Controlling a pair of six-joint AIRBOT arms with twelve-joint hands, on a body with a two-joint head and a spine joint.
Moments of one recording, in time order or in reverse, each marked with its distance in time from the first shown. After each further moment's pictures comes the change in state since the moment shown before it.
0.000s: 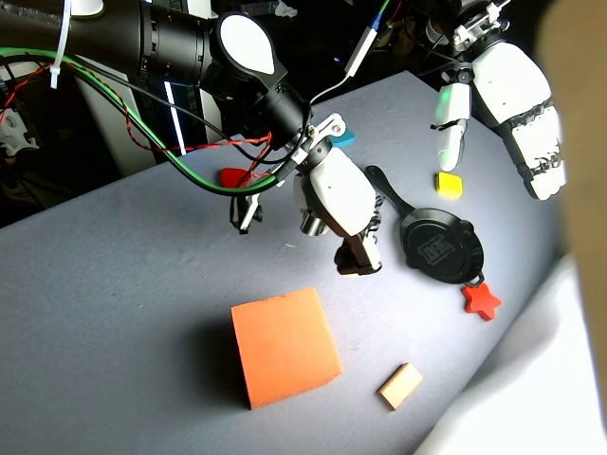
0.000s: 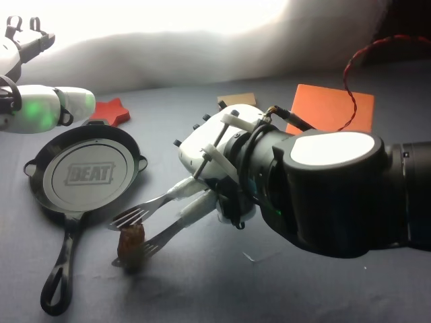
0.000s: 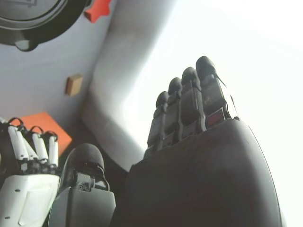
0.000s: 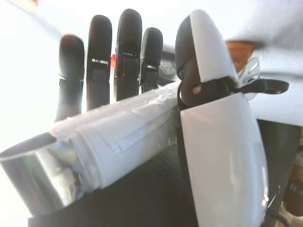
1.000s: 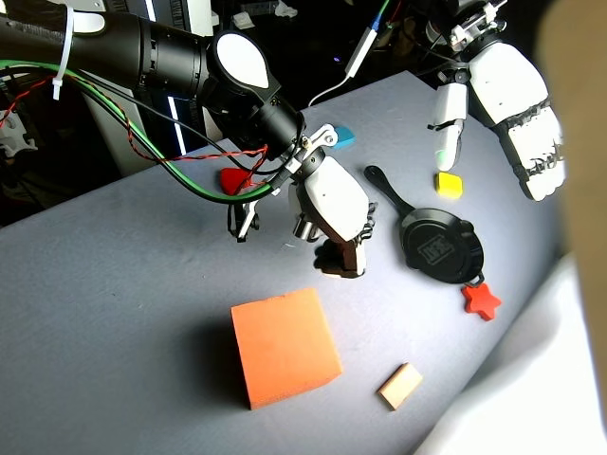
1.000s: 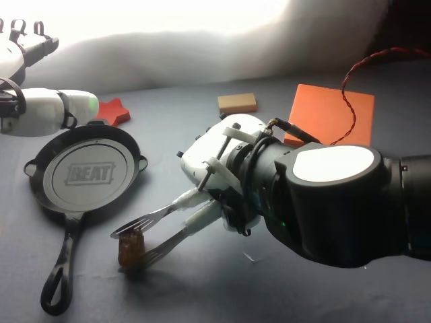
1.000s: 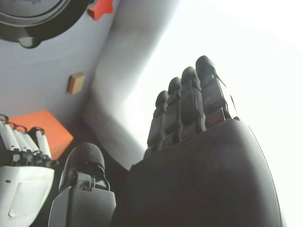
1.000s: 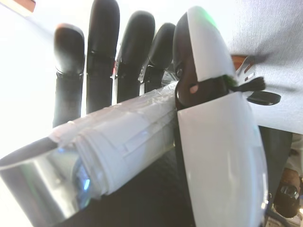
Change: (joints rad) left arm 0.001 -0.002 -0.013 -0.006 -0.005 0.000; right arm -0.032 0.003 -0.002 -0.040 0.021 0.013
